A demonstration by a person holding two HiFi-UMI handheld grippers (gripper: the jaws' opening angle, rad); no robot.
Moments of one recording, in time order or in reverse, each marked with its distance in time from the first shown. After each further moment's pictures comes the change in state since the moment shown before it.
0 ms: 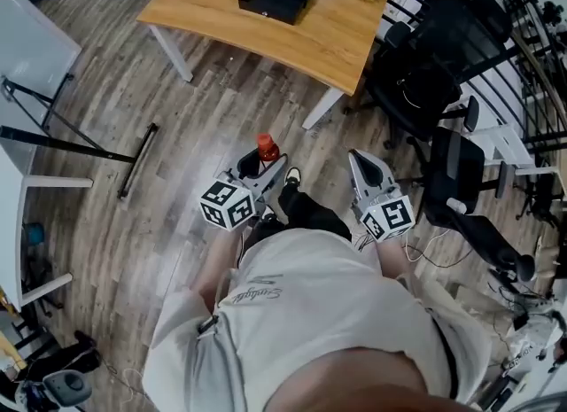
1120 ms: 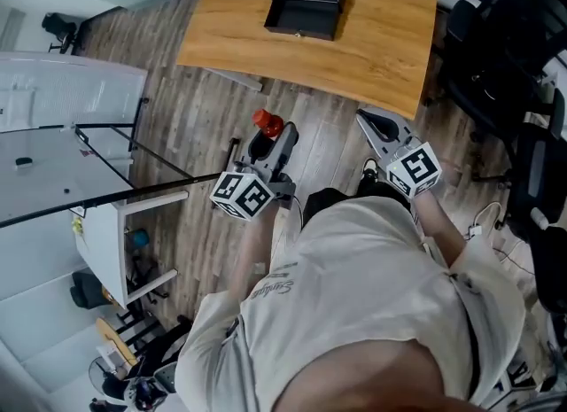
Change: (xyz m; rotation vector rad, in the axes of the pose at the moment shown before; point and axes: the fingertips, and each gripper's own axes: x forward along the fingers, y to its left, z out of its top) left arm 0.143 0.121 0.172 0.025 -0.048 0.231; right arm 0.224 -0.133 0.011 0.134 -0.114 0.236
